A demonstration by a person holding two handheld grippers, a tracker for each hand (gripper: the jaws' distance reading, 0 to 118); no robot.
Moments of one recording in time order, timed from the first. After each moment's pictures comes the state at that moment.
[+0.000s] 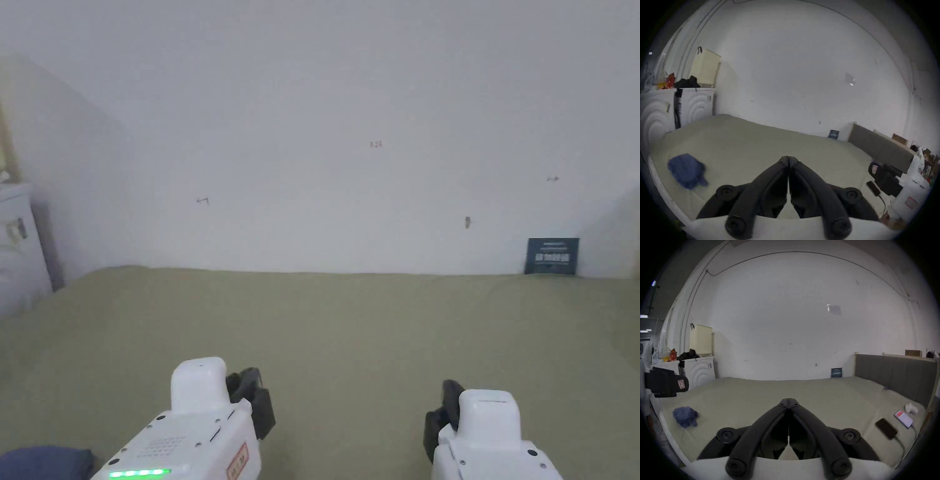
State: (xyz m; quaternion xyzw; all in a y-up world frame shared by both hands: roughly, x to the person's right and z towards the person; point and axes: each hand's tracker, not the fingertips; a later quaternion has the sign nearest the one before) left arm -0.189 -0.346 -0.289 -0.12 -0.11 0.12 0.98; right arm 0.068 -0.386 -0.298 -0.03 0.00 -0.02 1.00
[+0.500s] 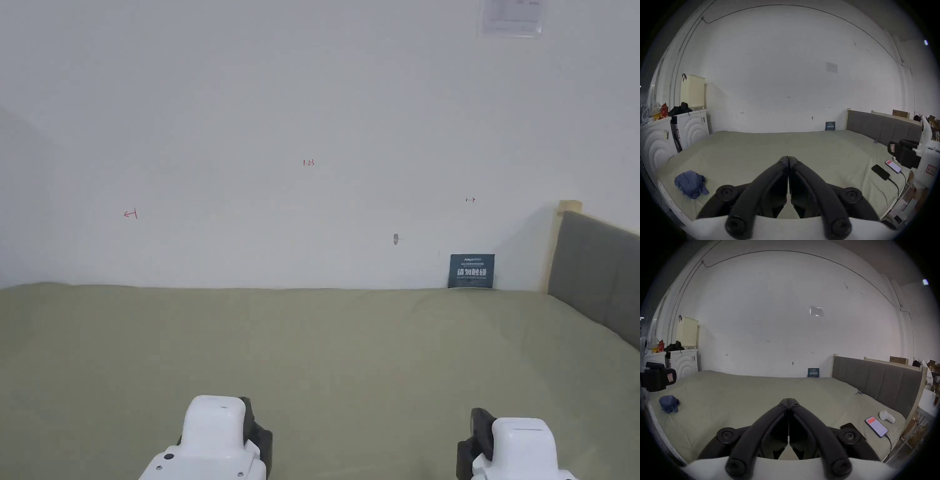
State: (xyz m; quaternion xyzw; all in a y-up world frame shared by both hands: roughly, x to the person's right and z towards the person) left arm -0.119 -0.360 -0.266 -0.09 -0.10 0.00 0.99; right arm 0.150 -0.382 -0.256 -0.04 -0.07 0.02 1.00
